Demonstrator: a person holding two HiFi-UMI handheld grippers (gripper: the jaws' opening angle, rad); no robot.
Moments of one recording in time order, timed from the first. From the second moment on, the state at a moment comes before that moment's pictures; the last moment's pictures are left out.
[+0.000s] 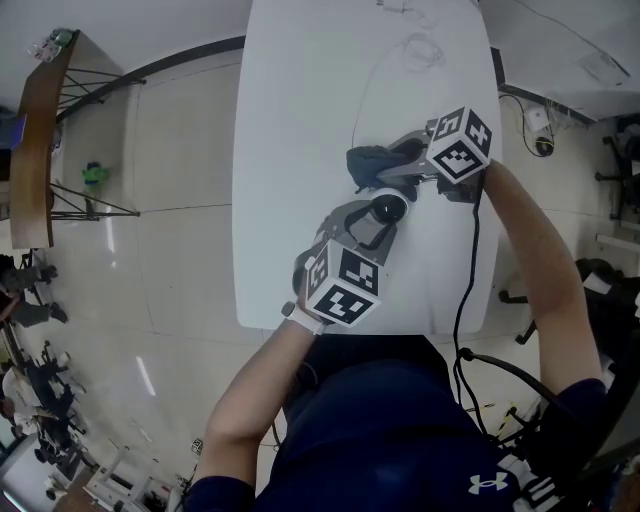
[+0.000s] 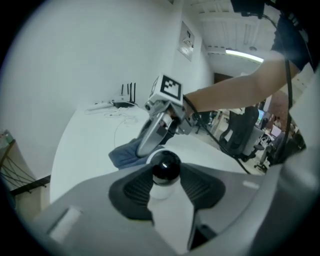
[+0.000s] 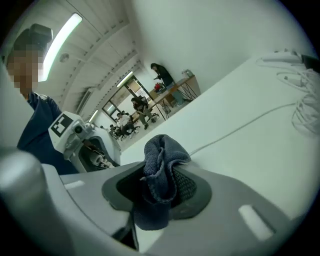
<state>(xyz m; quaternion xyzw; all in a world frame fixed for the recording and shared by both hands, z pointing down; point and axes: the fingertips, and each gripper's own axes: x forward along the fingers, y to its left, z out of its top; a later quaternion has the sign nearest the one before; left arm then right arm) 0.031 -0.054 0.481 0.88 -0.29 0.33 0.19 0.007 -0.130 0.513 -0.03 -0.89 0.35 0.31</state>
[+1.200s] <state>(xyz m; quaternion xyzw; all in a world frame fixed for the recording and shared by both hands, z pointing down) 0.013 -0.078 0.350 0.93 -0.24 0.25 -0.14 0.006 -0.091 0.335 0.11 -0.92 0.37 0.08</state>
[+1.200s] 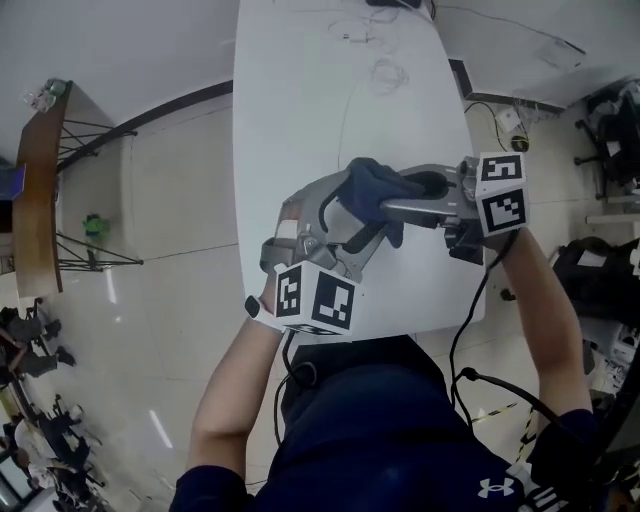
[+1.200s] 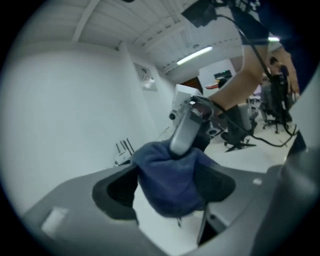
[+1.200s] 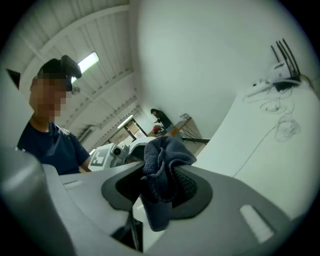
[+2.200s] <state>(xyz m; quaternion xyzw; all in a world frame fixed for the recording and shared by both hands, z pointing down) -0.032 -0.085 0.424 0.94 -0.15 0.31 -0.07 0.040 -0.051 0.504 0.39 -0.85 0.14 0.33</state>
